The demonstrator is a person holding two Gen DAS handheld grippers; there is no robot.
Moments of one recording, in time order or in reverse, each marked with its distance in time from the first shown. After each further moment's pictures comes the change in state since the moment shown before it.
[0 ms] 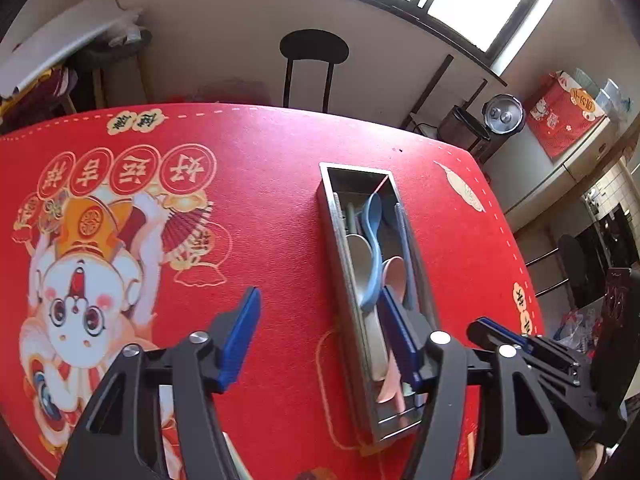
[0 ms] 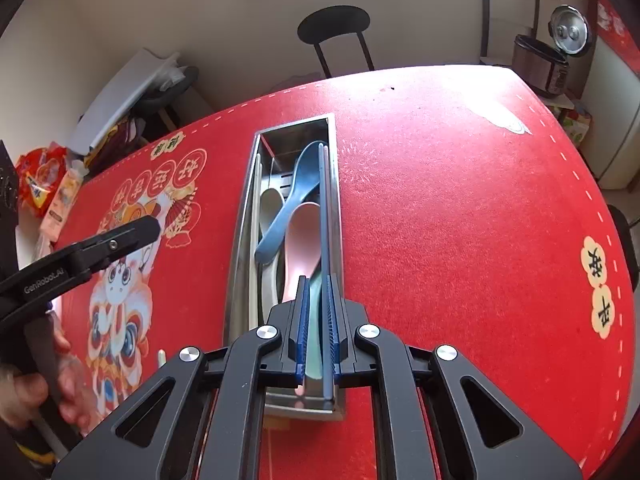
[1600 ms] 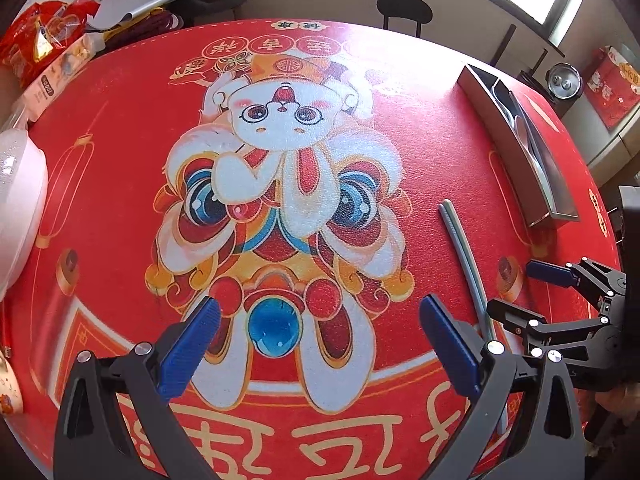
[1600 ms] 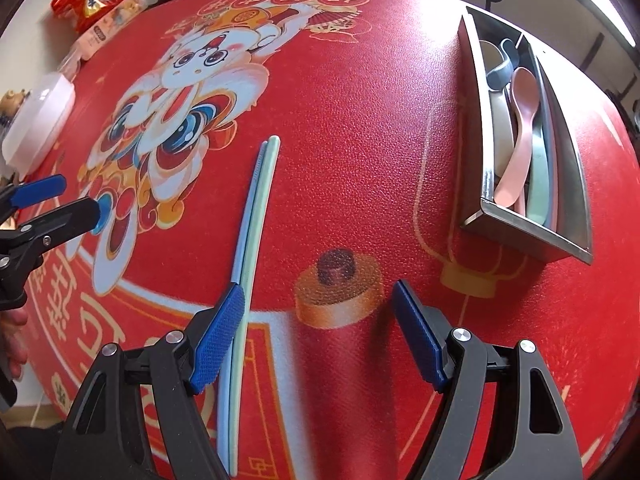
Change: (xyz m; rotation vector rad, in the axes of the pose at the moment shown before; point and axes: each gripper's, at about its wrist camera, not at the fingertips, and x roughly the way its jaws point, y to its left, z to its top) left arm -0.076 0.134 -0.173 -0.046 0.104 0.237; right arm 0.054 0.144 -0.145 -0.390 0.256 -0.025
